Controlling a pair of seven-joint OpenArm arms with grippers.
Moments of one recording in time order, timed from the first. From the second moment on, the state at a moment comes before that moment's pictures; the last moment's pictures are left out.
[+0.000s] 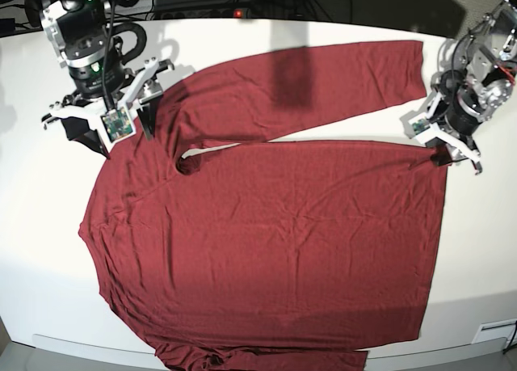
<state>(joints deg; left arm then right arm) 4.9 -40.5 27.9 77.9 26.7 -15.9 9.9 -31.7 23.0 1.4 130.5 -5.3 9.3 -39.3</state>
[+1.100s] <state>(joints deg) 5.4 -40.8 28.0 79.7 25.8 -18.5 12.6 -10.3 12.9 1.6 102.4 7.3 11.0 -40.1</state>
